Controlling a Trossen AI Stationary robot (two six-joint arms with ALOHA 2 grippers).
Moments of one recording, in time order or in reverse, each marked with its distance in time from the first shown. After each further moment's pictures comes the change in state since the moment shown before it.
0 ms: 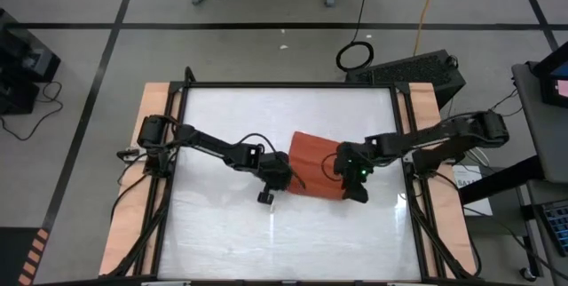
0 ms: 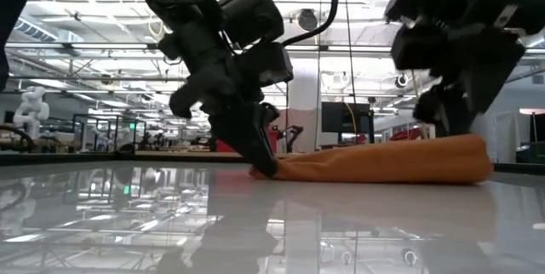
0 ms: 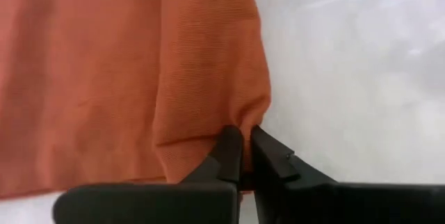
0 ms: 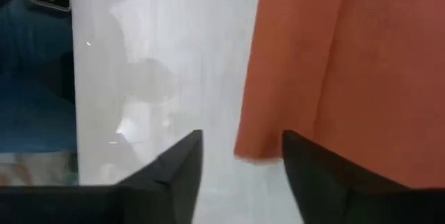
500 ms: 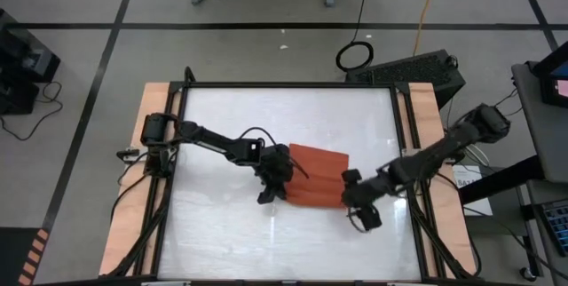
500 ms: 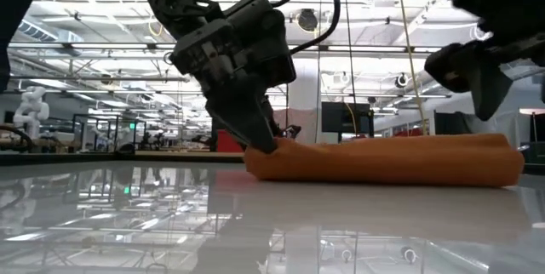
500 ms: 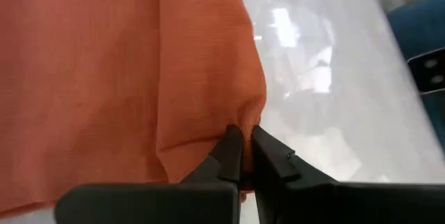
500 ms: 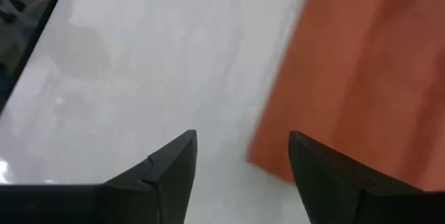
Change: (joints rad) left arm 0.062 0.008 -0.006 0.089 0.402 -0.261; right arm 0.422 -0.068 0.000 0.064 0.449 -0.111
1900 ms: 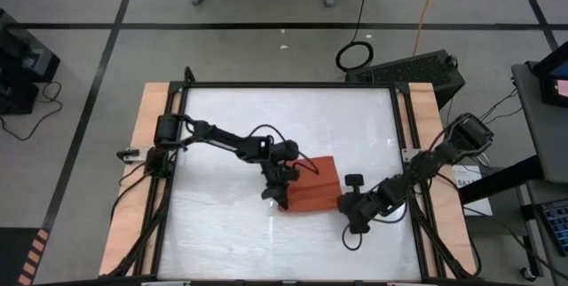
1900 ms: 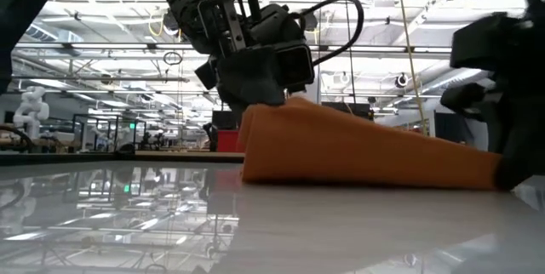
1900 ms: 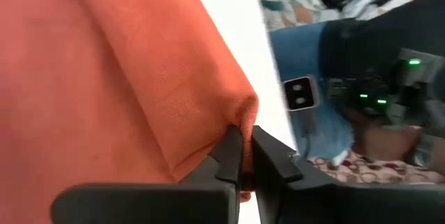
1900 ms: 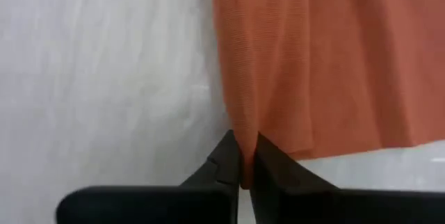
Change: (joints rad) left arm 0.035 0.110 0.120 0.013 0.426 -0.217; right arm 0.158 0.284 0.013 0.033 0.337 0.295
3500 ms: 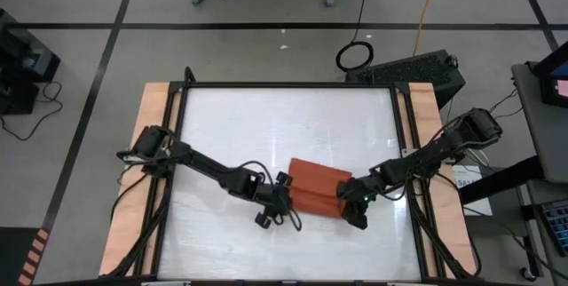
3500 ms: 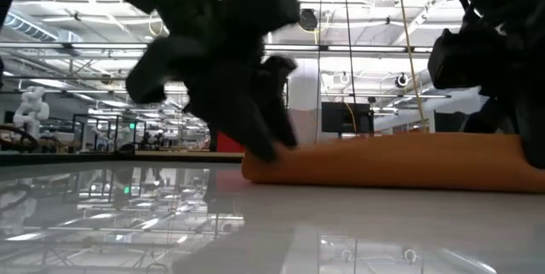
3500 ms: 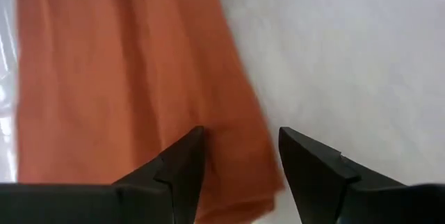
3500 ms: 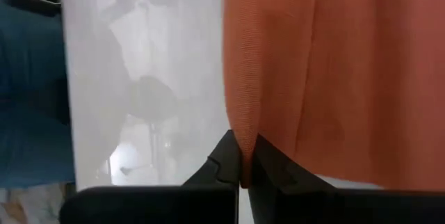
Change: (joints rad) left arm -0.333 -0.123 -0.009 -0.150 -1.083 0.569; right arm -0.221 -0.144 -0.149 0.280 -0.533 0.267
